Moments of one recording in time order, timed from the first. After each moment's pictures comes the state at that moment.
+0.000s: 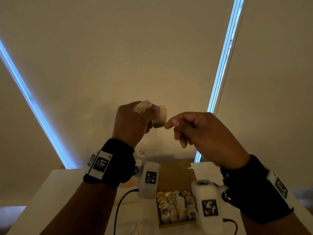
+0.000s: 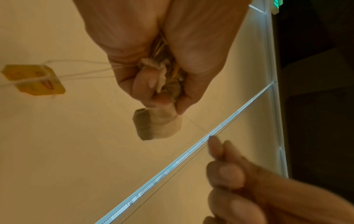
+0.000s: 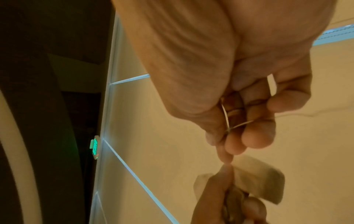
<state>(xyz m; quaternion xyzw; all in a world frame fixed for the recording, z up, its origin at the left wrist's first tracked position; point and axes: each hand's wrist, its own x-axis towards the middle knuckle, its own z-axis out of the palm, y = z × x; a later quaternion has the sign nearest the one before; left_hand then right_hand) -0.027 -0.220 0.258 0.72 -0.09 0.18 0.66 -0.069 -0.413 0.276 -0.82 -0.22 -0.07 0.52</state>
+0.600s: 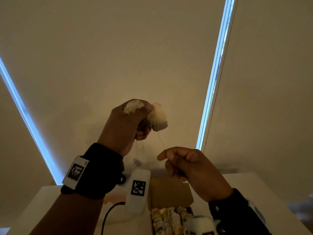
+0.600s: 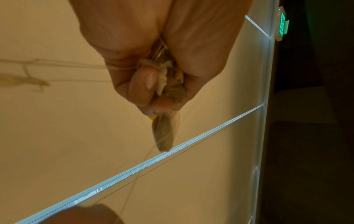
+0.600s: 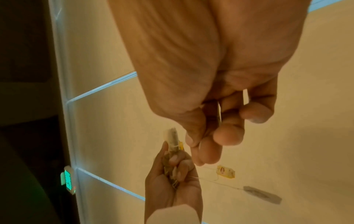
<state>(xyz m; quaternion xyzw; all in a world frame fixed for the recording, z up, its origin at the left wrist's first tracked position) -0.037 -0.220 0.302 0.65 -0.15 0.12 0.74 -0.077 -0.416 0.232 -0.70 -0.23 0.04 0.67</state>
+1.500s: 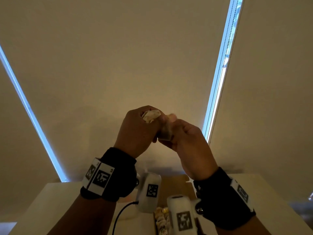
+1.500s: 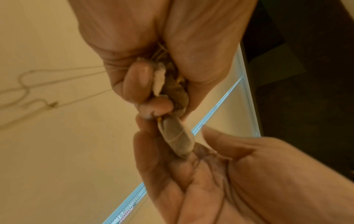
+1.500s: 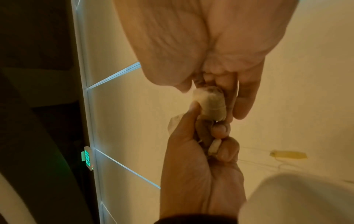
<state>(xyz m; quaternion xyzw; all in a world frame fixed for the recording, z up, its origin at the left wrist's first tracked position) -0.031 -0.231 0.285 0.79 -0.14 0.20 0.57 -0.047 -0.374 0.260 -0.69 -0.14 -0.11 0.70</state>
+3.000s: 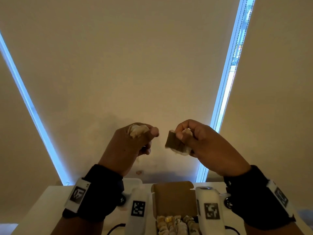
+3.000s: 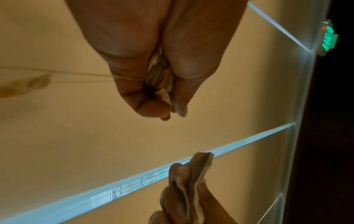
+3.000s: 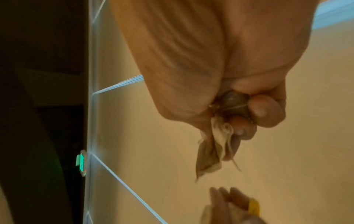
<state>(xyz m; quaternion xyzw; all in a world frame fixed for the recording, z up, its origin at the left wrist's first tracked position) -0.024 -0.197 0.258 0.67 -0.12 0.09 0.73 -0.024 -0.416 0.281 -0.85 -0.22 -0.08 0.47</state>
